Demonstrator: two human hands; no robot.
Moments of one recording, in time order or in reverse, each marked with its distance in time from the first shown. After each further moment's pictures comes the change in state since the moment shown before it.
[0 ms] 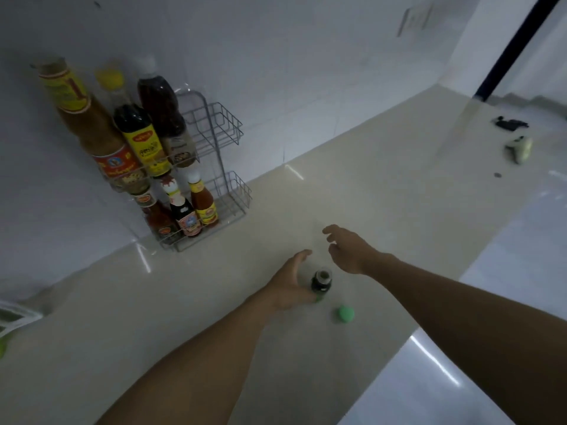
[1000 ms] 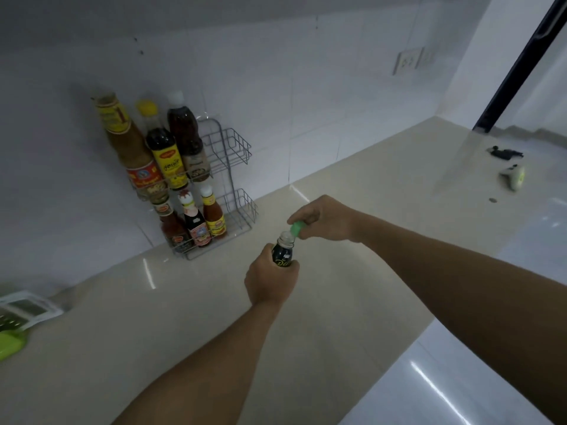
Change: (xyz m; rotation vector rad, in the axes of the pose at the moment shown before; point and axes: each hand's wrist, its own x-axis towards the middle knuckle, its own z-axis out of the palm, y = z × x) left_hand -0.046 0.054 0.007 0.165 0.946 0.040; right_hand -0.026 -0.089 -0.084 0.280 -0.057 -0.324
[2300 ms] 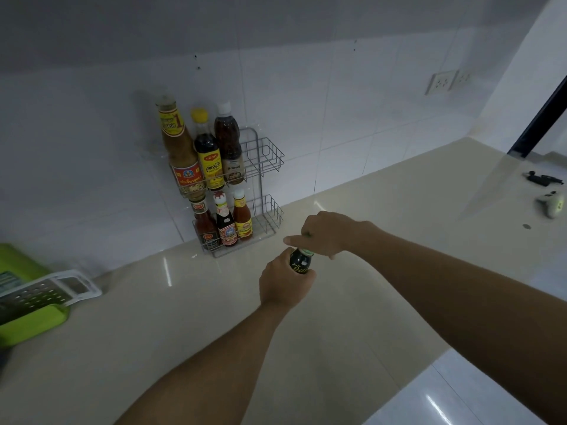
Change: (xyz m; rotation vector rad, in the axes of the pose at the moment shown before) left_hand -0.002 -0.002 -0.034 0.046 -0.127 0.052; right_hand 0.011 -0.052 0.036 -0.808 -0.188 -0.064
